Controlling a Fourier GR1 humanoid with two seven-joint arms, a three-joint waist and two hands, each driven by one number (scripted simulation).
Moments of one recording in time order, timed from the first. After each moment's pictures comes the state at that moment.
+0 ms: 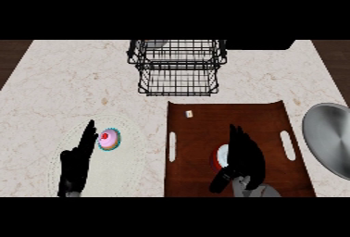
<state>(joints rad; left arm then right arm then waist) 0.07 0.23 -0.21 -1.38 0.11 0.31 -0.01 -0.12 -0.01 0.44 -1.67 0.89 0.27 1.16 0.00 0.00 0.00</state>
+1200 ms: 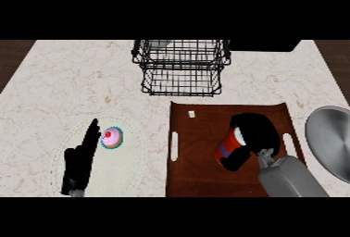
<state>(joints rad) 0.06 0.20 -0.19 -1.39 0.06 0.28 0.01 -0.30 -0.28 0.41 -1.48 0.85 0.35 0.61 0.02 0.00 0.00</state>
